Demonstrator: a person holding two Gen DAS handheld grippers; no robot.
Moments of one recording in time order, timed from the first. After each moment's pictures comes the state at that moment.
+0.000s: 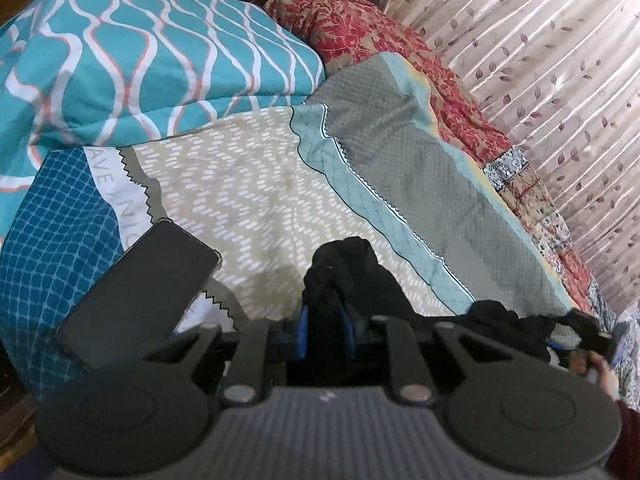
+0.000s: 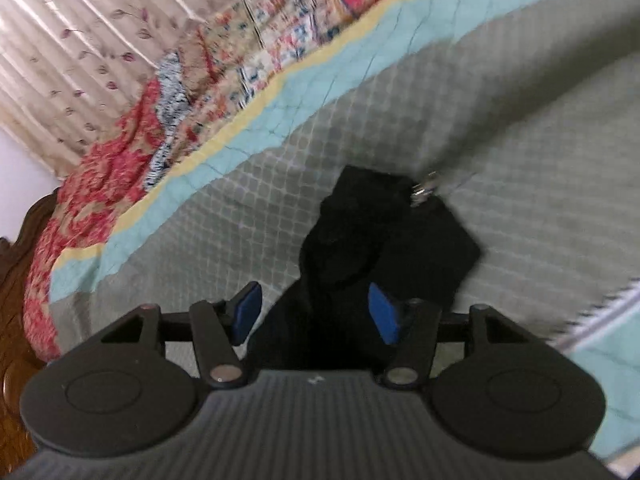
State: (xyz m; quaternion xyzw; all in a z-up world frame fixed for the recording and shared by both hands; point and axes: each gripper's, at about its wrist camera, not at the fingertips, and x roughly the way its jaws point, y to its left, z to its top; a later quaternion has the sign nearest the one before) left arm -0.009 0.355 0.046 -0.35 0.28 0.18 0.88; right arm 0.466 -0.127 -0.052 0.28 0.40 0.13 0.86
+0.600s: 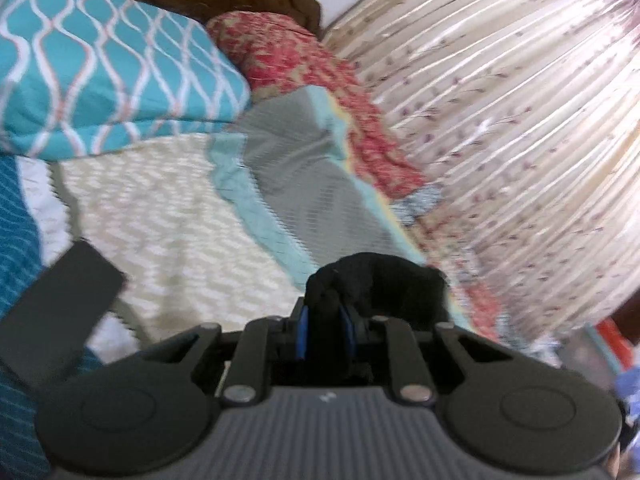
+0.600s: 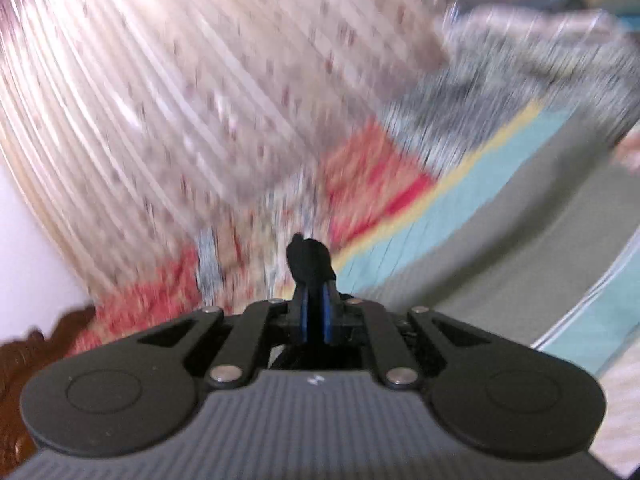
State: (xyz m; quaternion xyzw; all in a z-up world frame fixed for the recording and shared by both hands) left arm -0.017 0.349 0.081 -0.41 0.19 0.06 0.89; right arm 0.256 -0.335 0.134 0.31 0.13 0.08 0.94
